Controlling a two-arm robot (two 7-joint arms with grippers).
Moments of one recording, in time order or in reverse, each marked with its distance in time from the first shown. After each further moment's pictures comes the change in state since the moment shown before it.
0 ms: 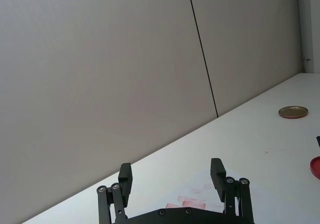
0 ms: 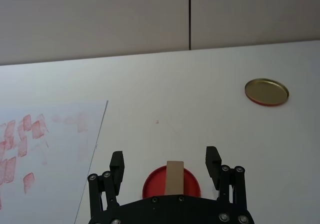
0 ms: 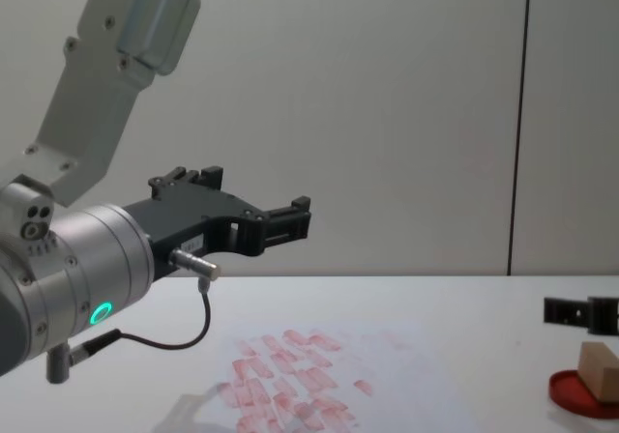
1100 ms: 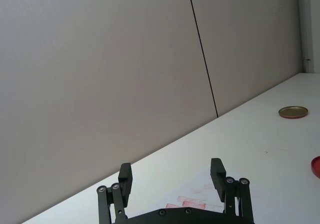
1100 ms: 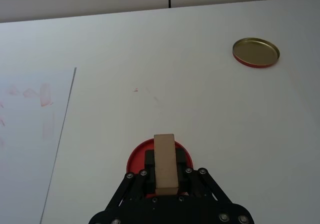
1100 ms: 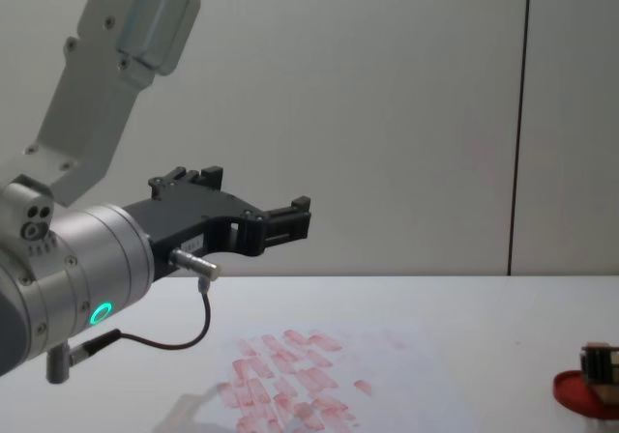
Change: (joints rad) left arm 0.000 0.000 0.000 0.000 0.000 0.000 0.000; right arm 0.040 -0.068 -0.005 0.071 -0.027 0.132 -0.109
